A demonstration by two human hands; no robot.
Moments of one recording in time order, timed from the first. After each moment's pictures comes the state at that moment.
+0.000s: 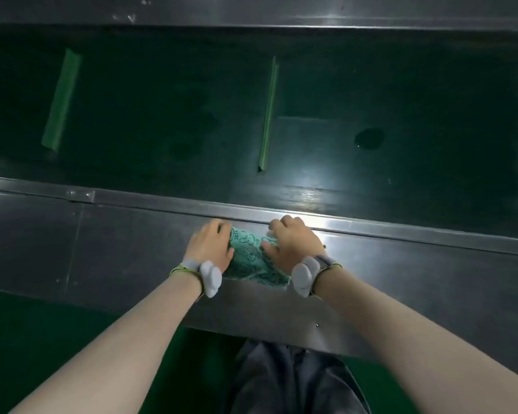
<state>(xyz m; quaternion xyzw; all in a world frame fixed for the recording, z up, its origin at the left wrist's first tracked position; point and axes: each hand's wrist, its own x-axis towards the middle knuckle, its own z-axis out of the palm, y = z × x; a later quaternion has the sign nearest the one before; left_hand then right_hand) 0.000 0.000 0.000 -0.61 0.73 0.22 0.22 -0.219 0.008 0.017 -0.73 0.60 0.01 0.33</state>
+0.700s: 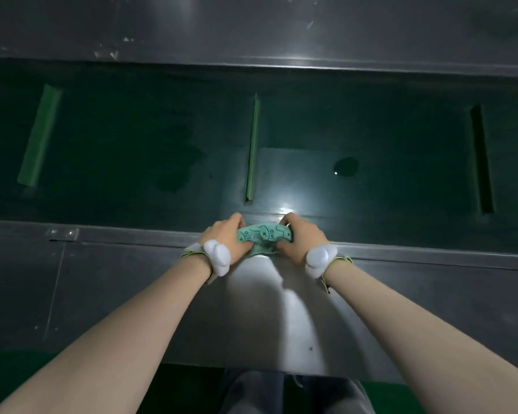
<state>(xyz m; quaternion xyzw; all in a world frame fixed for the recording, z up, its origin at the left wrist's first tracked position) -0.047 -0.090 0.040 -0.61 0.69 0.37 0.10 -0.258 -0.054 0.048 -0.58 0.69 -0.02 0.43</state>
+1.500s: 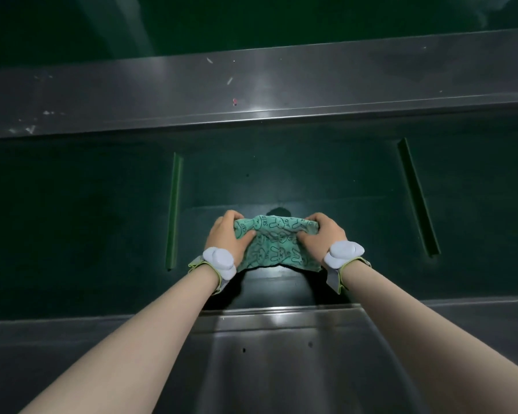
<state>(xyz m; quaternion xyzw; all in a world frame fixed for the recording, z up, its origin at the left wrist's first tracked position) -0.266 -0.193 -0.014 -0.65 0.66 0.37 -0.10 -0.490 -0.142 0.004 -0.39 0.81 -0.15 0.42</state>
